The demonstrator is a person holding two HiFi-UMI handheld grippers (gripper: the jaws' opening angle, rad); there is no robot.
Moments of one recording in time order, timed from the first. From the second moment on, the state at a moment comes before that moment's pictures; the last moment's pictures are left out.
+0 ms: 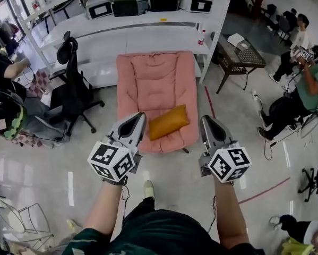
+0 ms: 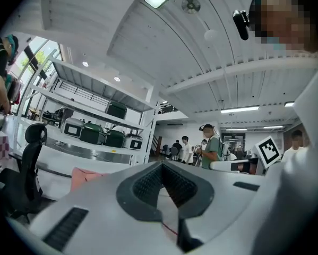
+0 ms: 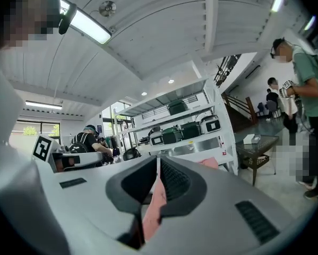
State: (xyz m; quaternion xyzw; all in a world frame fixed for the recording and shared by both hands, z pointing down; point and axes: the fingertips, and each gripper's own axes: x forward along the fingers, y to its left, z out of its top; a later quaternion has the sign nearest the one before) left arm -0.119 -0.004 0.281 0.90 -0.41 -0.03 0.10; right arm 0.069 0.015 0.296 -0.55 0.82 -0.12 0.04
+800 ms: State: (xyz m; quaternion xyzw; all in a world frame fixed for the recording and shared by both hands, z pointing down) left arm -0.145 -0.149 0.331 0.93 -0.35 -0.02 0.11; right arm 0.038 -0.105 0.355 -0.61 0.78 -0.15 0.00
